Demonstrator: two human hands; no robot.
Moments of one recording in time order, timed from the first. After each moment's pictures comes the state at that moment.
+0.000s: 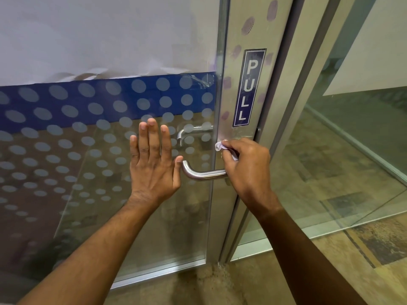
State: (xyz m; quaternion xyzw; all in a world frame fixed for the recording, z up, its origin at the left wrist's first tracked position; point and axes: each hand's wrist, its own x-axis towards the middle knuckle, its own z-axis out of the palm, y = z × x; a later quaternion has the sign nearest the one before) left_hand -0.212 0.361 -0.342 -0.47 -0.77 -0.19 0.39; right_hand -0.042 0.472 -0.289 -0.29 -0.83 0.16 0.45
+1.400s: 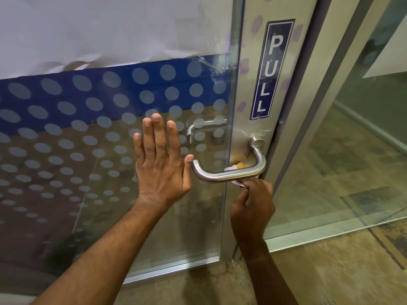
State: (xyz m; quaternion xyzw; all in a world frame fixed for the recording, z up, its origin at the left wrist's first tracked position) left_hand -0.221 0.368 -0.349 -0.46 -0.75 -0.19 0.43; right_hand -0.055 0.443 -0.403 -0.33 -0.70 0.14 0.62
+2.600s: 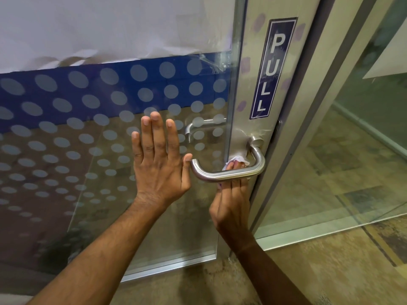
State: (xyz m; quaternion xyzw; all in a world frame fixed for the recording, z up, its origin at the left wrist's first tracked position) left_hand -0.222 0.369 -0.351 -0.46 -0.74 -0.19 0.44; right_hand -0.082 0.447 -0.436 -0.24 -0.82 0.06 0.51
